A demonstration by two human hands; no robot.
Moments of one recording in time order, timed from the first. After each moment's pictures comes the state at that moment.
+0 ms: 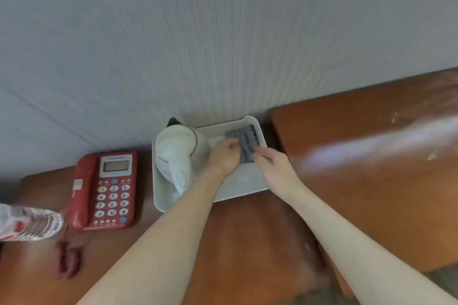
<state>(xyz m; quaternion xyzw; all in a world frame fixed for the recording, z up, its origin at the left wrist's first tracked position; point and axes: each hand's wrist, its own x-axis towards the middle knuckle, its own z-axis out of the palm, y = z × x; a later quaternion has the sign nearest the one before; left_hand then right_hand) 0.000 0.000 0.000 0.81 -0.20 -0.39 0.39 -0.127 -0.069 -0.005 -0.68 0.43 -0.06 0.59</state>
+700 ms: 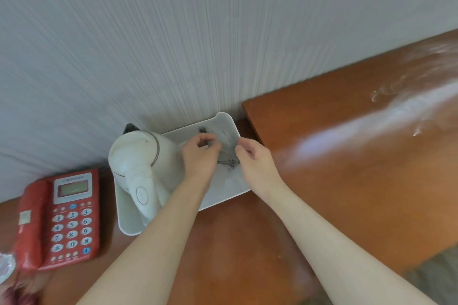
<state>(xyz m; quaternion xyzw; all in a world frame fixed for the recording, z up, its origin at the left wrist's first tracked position) -0.009 -0.023 -0.046 0.77 -0.07 -0.30 0.56 -0.128 -0.081 -0.039 -0.62 0.44 -0.16 0.62</state>
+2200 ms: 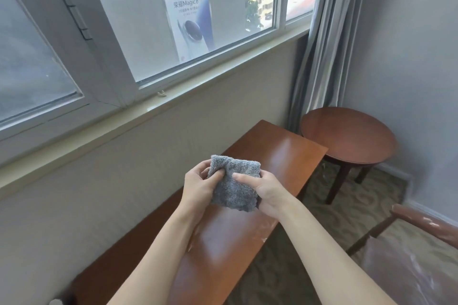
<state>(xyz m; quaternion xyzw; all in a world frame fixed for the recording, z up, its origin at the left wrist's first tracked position) -0.478 -0.349 0.345 0.58 -0.41 -0.46 0.54 -0.647 -0.380 0.345 -0.37 0.42 -0.38 0.74</state>
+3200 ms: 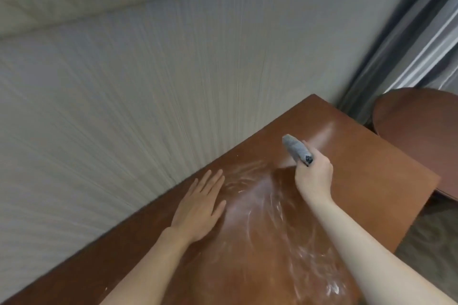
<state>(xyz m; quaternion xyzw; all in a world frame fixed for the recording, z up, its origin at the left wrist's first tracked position) -0.364 -0.636 -0.008 0.69 -0.70 -0.16 0.02 -0.612 -0.769 0.041 -0.58 0.67 -0.36 0.29</state>
